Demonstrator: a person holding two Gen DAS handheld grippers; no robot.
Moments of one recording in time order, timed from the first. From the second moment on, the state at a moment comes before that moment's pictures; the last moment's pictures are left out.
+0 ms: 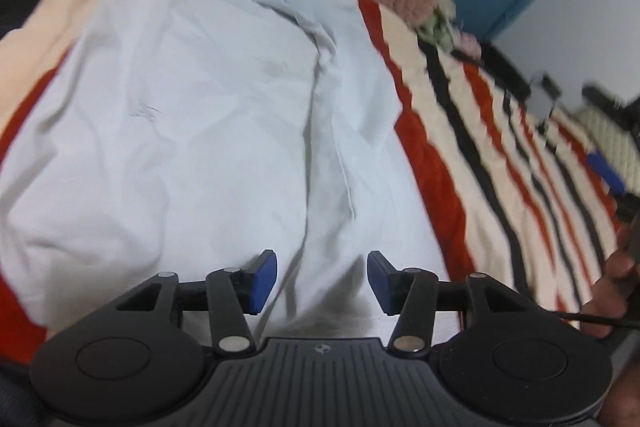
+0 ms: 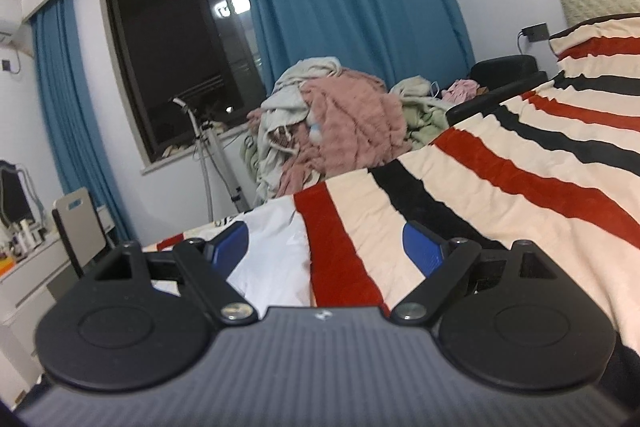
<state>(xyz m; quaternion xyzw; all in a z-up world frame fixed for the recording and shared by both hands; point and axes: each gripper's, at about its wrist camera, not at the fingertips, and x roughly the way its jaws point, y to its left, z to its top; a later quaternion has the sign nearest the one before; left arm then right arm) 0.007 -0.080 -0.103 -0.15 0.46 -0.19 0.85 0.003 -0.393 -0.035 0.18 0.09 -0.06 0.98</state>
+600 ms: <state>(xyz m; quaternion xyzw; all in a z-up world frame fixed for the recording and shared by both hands) -0.018 -0.074 -0.101 -0.11 0.48 -0.20 0.85 0.012 -0.361 -0.040 0.13 0.14 -0.01 0.98</state>
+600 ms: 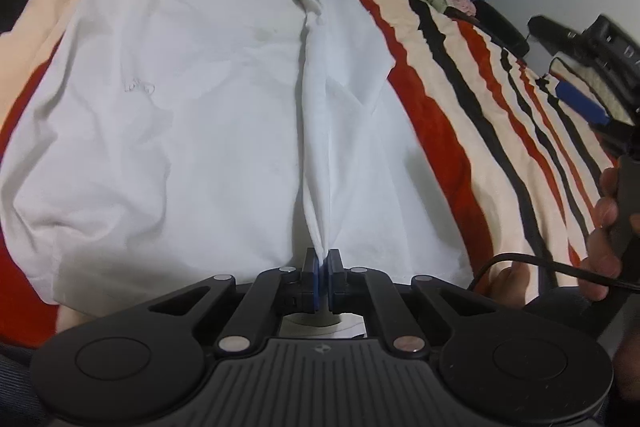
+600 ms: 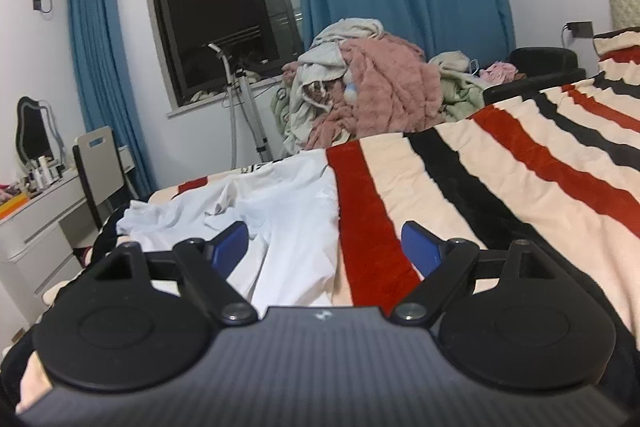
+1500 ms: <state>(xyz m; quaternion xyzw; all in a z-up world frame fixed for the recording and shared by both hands) 0.320 -0.121 -0.094 -0.20 0.36 -0.05 0.91 0.074 -0.382 -0.084 0.21 0.20 -0.04 0.96</state>
